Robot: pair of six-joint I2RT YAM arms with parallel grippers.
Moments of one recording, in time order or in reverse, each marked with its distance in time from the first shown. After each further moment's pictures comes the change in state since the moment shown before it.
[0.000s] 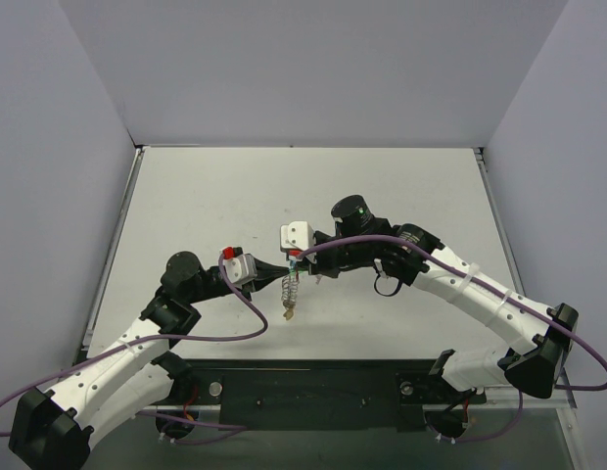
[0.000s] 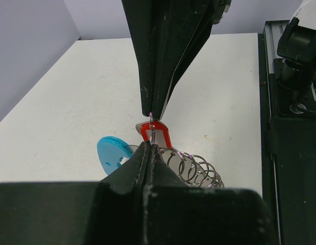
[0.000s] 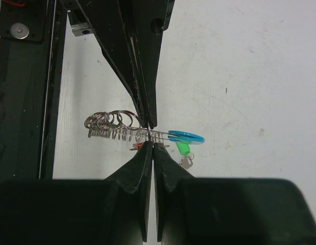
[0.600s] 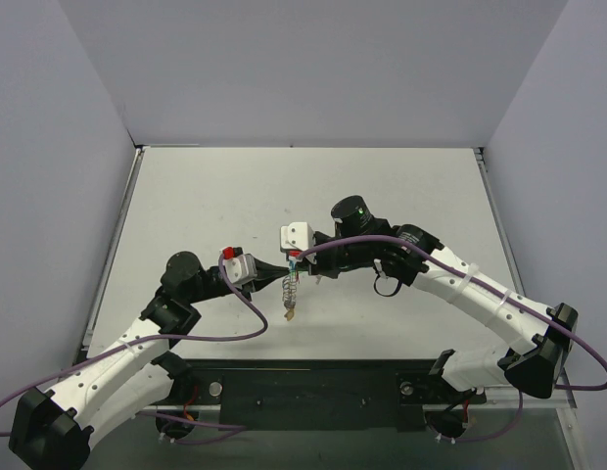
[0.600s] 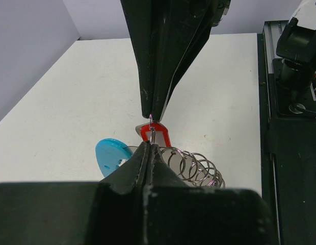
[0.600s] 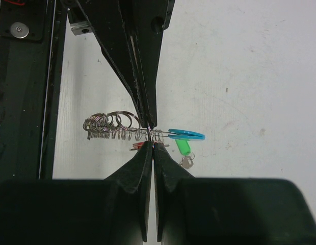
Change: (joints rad) left arm 0.000 0.000 0.000 0.000 0.002 -0.001; right arm 0.000 0.000 -0.006 0.005 0.000 0.000
